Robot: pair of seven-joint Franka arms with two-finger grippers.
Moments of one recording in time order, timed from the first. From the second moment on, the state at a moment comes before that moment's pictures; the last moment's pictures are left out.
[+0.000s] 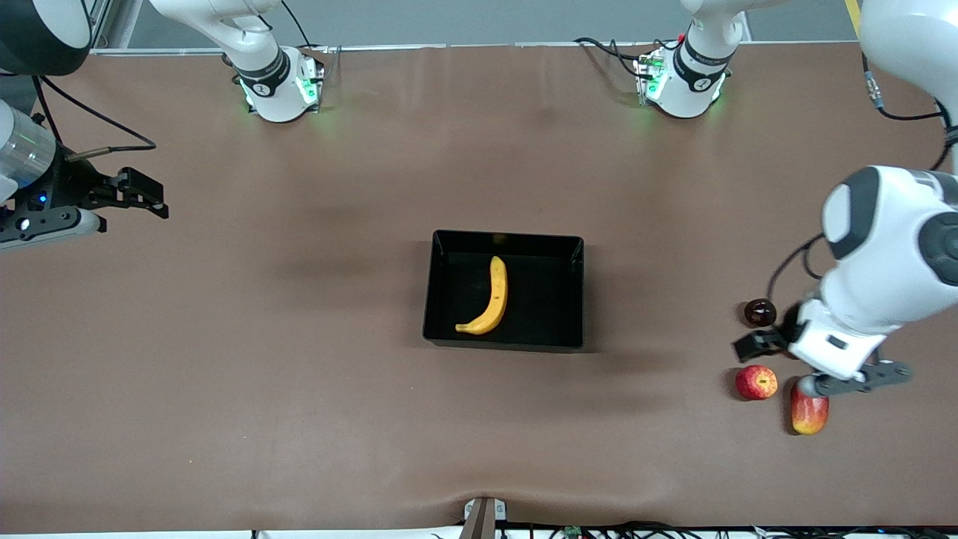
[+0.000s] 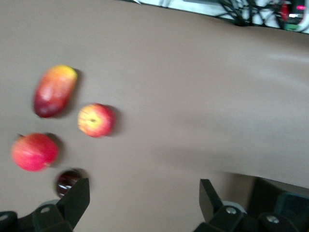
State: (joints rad) left arm 0.17 0.51 -0.44 -1.38 0.24 1.96 -0.47; right arm 0.11 0.00 -0.09 -1.68 0.04 1.64 -0.19
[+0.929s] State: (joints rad) left arm -0.24 0.70 -0.47 -1.42 0.40 2.24 -0.85; right arm 0.11 0.00 -0.09 -1.68 0.04 1.64 -0.19
